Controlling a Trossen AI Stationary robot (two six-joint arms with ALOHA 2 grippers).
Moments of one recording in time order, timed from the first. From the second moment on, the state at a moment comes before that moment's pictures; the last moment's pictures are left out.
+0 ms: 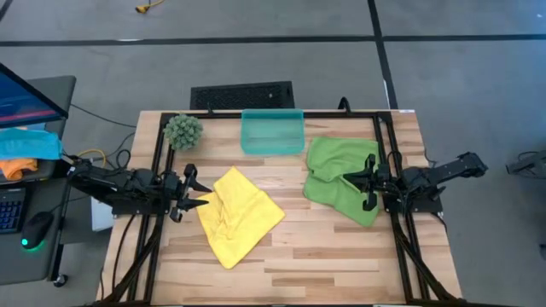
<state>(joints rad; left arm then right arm) -0.25 0.01 0.01 0.04 -0.09 -0.10 0.34 0.03 0.01 0.06 0.50 0.08</state>
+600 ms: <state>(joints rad) -0.25 0.01 0.01 0.04 -0.09 -0.10 0.34 0.03 0.01 0.08 0.50 0.08</state>
